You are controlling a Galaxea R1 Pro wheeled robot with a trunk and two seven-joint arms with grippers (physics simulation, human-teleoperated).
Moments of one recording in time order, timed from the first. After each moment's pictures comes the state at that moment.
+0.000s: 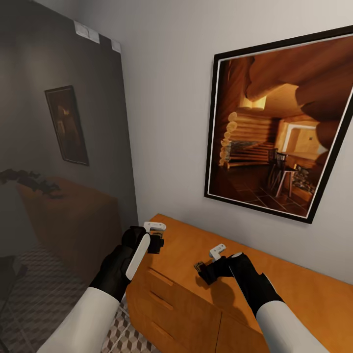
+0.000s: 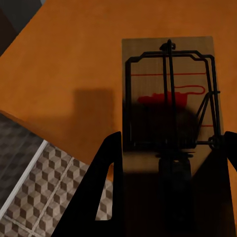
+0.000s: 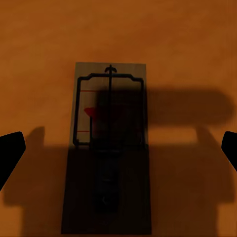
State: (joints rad) left arm -0.70 -0.17 -0.23 -1.10 0.27 1.01 0.38; right arm -0.65 0.05 0.03 -0.77 0.47 0.57 0.58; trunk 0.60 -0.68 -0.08
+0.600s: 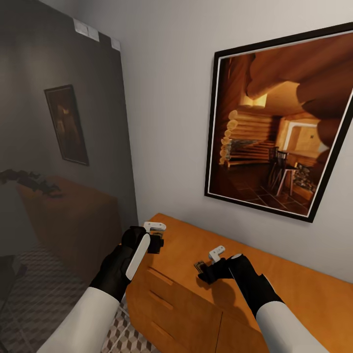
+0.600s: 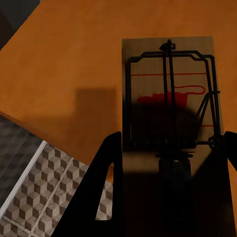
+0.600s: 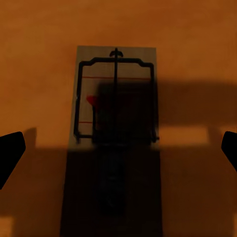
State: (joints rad) left arm -0.70 -0.17 -0.23 -1.10 0.27 1.01 0.38; right arm -0.65 0.05 0.03 -0.75 0.47 0.57 0.59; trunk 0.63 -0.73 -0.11
